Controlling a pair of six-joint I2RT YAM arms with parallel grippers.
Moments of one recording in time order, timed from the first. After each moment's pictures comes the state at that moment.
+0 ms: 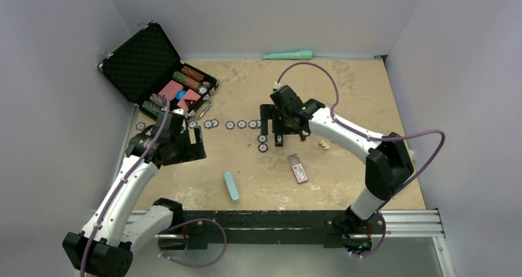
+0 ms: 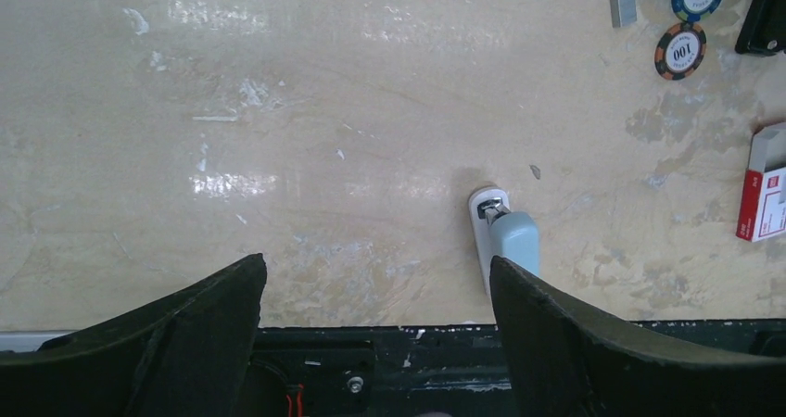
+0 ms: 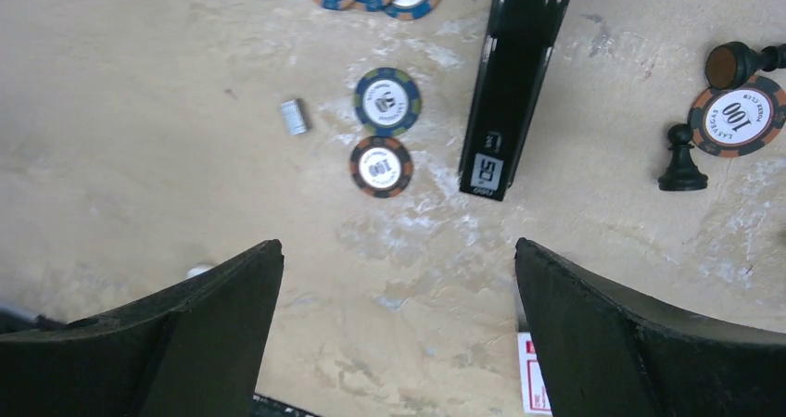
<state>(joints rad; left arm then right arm) -0.28 0.90 0.93 -1.06 -0.06 -0.46 0.70 1.69 1.31 -0.64 0.09 0.59</state>
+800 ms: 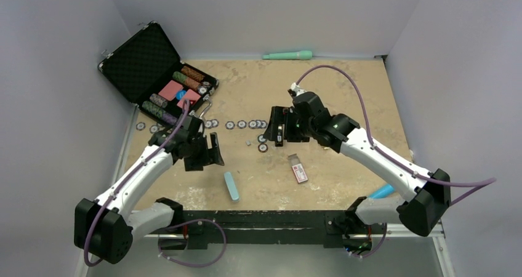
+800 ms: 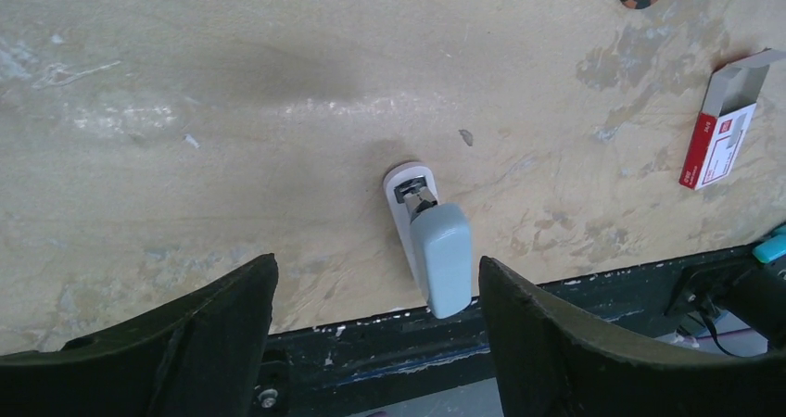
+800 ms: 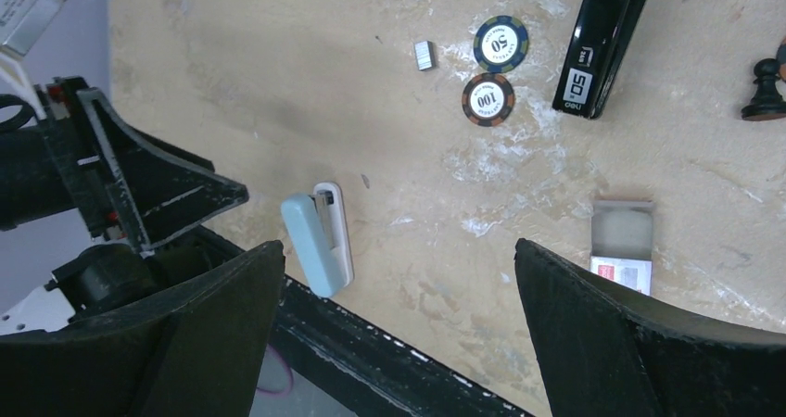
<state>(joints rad) -0.36 1.06 0.79 -0.89 0.15 -0.59 0.73 1.30 1.15 -0.60 -0.04 0.68</state>
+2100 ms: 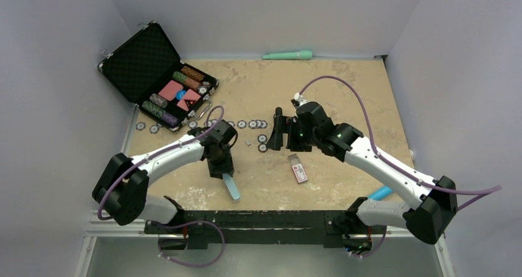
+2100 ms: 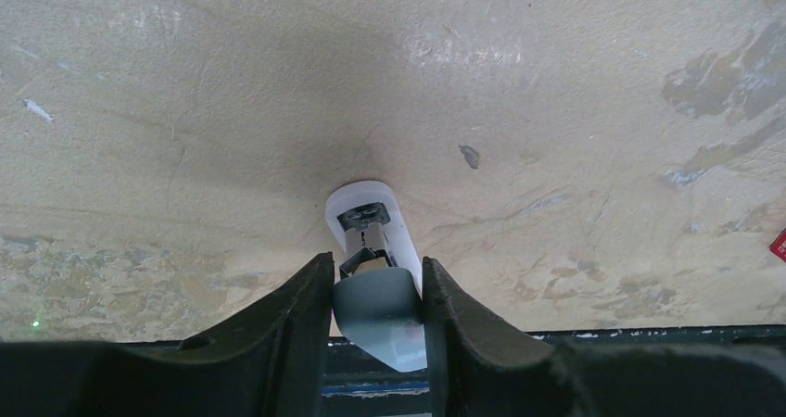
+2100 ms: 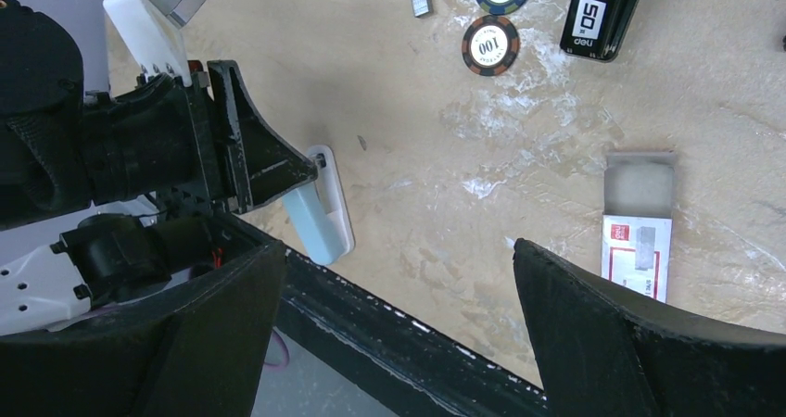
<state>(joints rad) -0.66 1.39 0.82 -0.81 0.01 -0.91 0.75 1.20 1.03 -0.58 -0.08 0.73</state>
